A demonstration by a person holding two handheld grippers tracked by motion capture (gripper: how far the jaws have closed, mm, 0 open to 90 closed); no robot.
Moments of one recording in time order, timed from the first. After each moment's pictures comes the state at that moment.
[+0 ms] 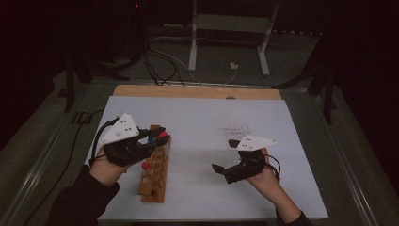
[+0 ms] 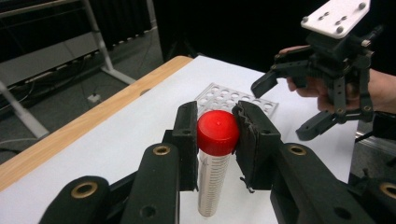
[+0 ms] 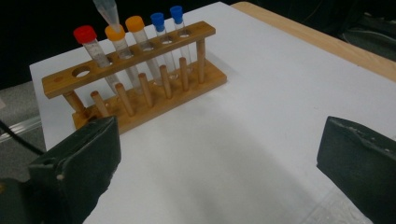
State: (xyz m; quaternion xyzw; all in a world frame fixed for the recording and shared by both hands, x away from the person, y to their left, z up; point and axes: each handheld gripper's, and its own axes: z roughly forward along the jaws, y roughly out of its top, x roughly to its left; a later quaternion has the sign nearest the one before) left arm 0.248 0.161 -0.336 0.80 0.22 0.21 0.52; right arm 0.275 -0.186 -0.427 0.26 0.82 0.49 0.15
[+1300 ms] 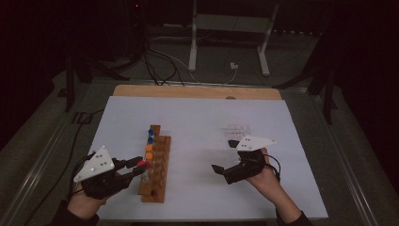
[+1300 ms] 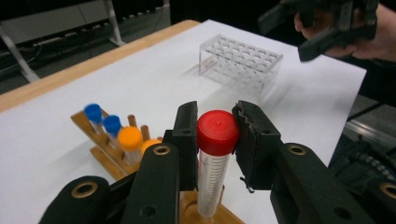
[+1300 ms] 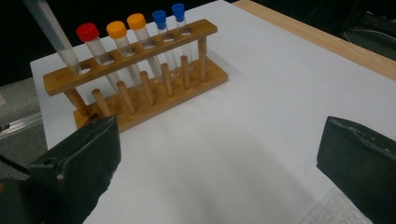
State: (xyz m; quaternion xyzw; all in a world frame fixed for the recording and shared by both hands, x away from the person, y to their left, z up) left arm 0.206 0.206 -0.402 0.80 0.27 0.20 0.50; right arm 0.274 -0.186 -0.426 0.26 0.82 0.48 0.15
